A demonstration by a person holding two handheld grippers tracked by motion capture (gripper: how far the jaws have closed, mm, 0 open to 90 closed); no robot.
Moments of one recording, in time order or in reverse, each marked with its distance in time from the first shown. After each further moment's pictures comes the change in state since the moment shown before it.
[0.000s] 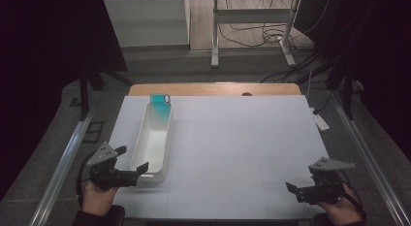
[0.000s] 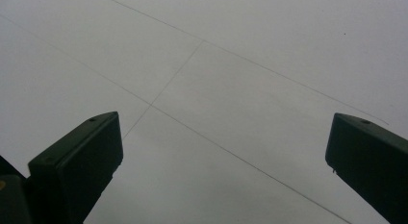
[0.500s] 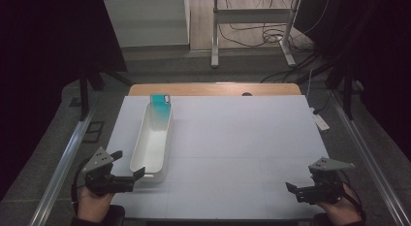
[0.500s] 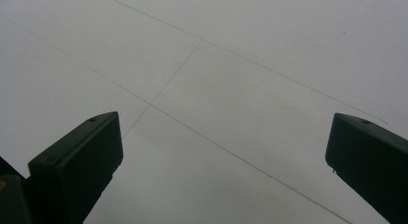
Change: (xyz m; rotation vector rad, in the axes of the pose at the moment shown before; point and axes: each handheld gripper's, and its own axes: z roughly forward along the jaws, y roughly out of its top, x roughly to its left) left arm -0.002 -0.010 -0.010 0.006 0.014 -0.005; right arm 0.000 0.000 0.000 0.002 -0.004 -0.002
